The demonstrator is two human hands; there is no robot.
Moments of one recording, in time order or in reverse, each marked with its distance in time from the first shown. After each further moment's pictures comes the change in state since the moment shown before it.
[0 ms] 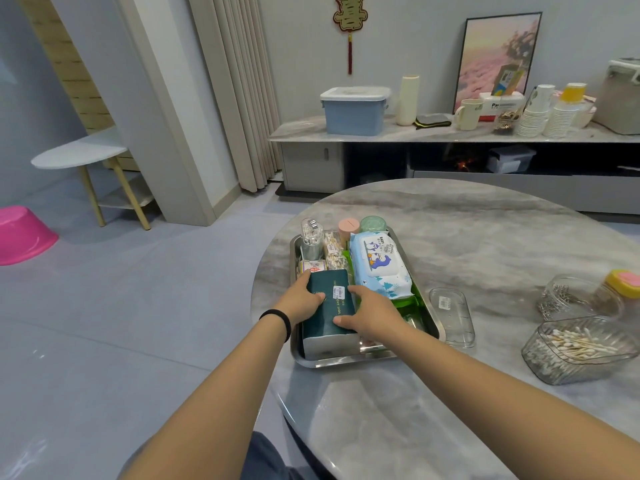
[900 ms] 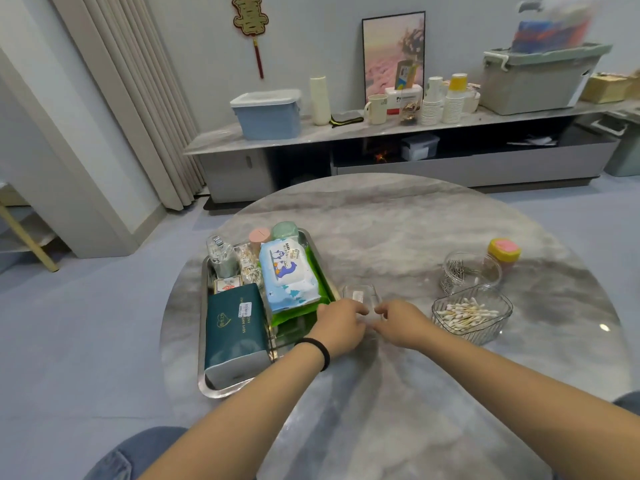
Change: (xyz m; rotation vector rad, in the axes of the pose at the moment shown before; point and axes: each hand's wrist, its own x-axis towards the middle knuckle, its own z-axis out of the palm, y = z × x) left_hand -0.014 0.083 0.173 0.551 -0.164 0.437; right_hand -0.030 0.145 -0.090 -0.055 0.070 0.236
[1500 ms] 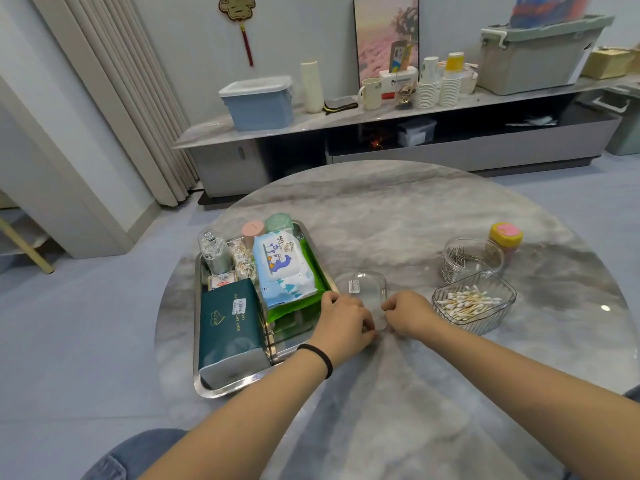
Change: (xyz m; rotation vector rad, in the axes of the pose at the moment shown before) left_hand 0.000 -0.004 0.019 0.288 0.105 0.249; right_hand 0.015 0.019 0.005 0.117 0.090 0.109
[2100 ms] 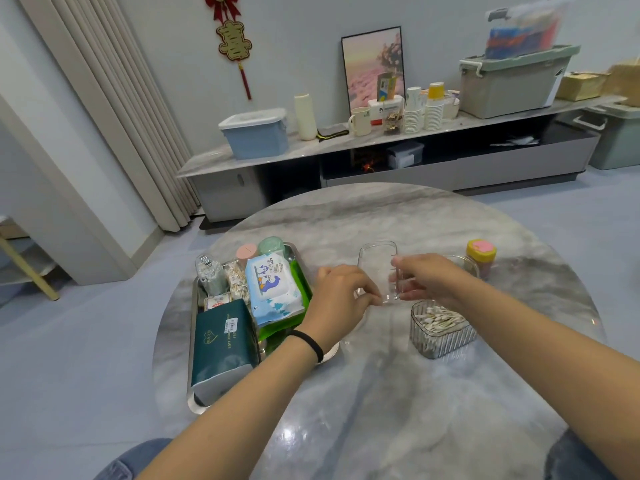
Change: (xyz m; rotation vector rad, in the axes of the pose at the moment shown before) left_hand 0.015 0.040 -0.064 -0.304 0.347 0.108; right_hand -0.013 -0.003 -0.097 0.772 -0.084 -0.021
